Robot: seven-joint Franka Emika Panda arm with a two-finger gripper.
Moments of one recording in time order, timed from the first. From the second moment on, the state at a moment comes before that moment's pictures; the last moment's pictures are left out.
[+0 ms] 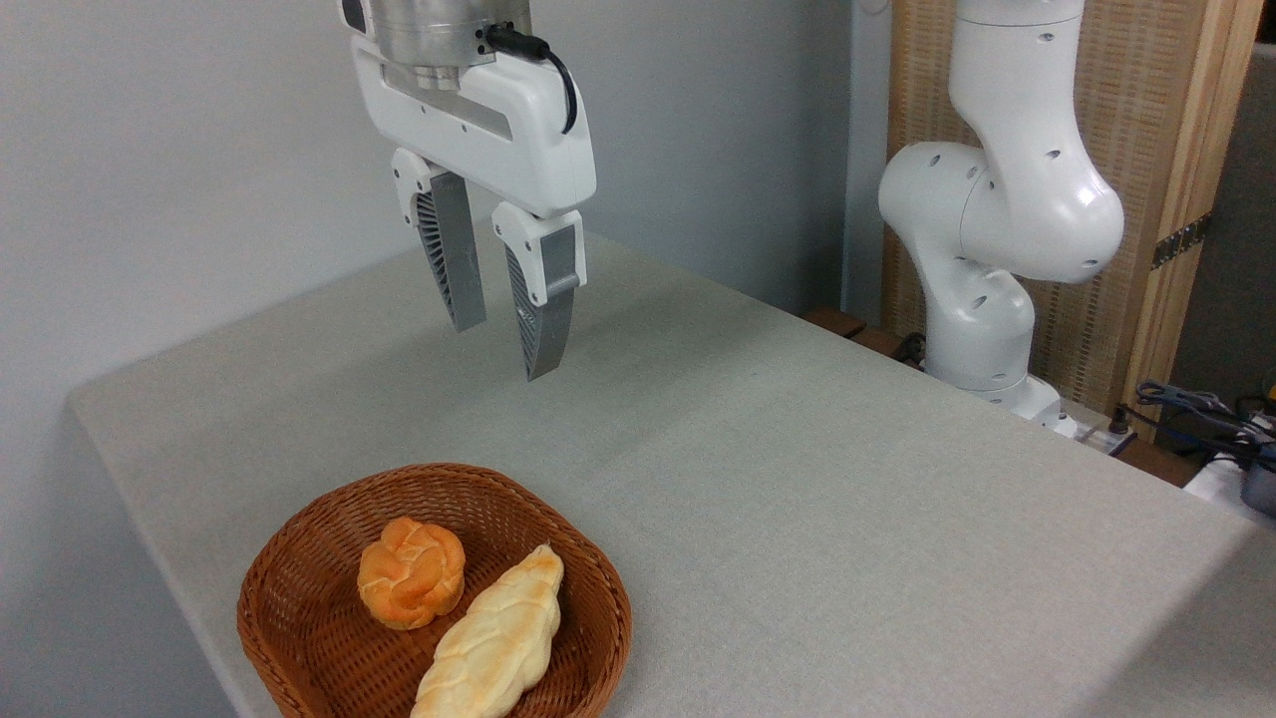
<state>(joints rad) 0.01 -0.03 -0.02 -1.61 -0.08 1.63 0.73</state>
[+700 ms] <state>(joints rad) 0.01 -0.03 -0.02 -1.61 -0.08 1.63 0.74</state>
